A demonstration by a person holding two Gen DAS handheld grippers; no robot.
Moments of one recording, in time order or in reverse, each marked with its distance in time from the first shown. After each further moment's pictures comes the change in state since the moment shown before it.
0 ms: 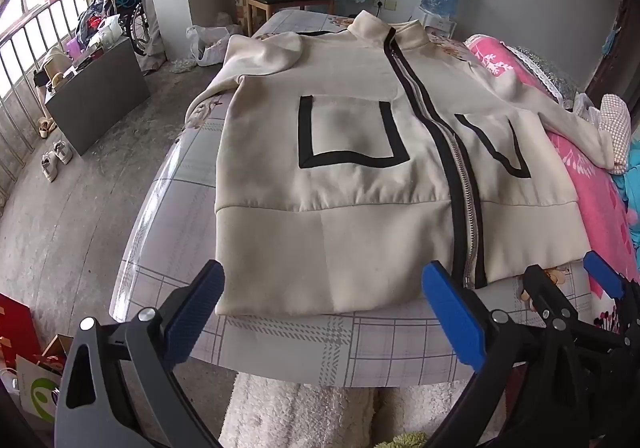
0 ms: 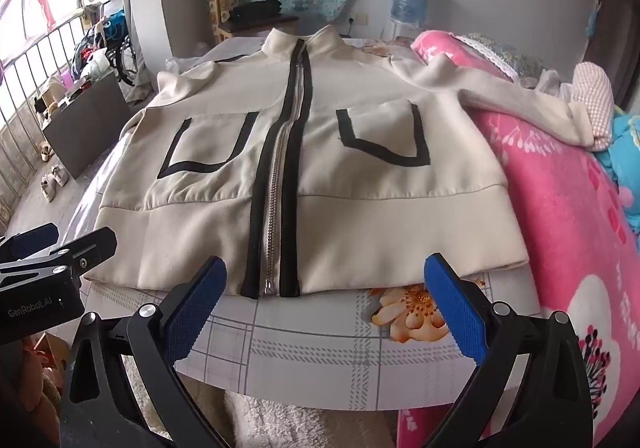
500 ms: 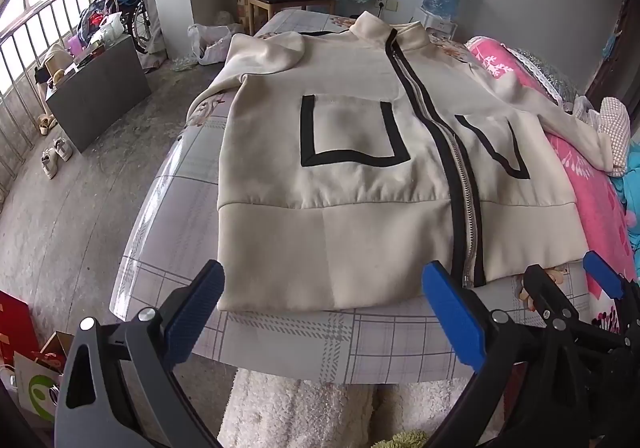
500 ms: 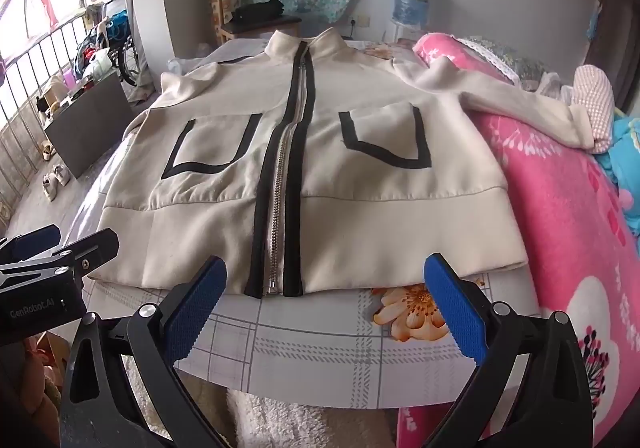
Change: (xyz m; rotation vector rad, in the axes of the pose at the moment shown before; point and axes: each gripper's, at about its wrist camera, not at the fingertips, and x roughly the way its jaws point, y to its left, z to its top) left arm 0.000 0.000 0.000 -0.002 -0.002 -0.001; right arm 0.002 -0.002 0.002 0.001 -0.011 0.006
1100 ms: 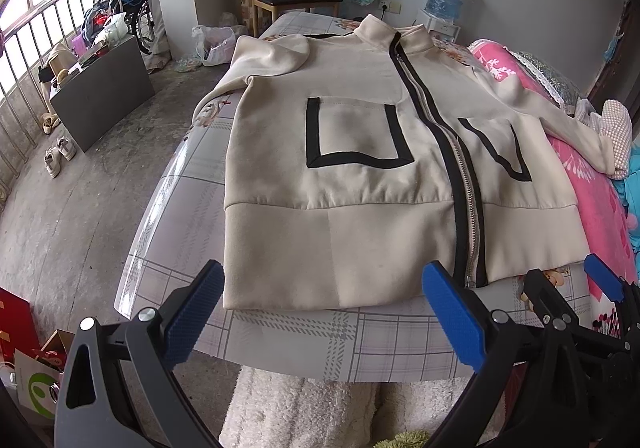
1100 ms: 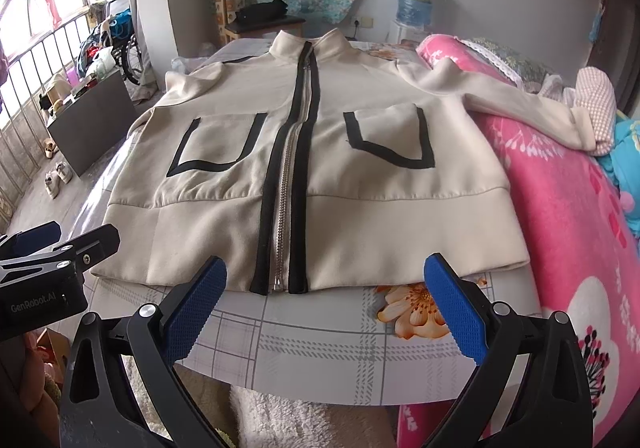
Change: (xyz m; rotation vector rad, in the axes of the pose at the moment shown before) left arm -0.008 0.005 0.001 -0.002 -0.003 0.002; right arm 0.000 0.003 0.000 -0.007 -0.001 0.006
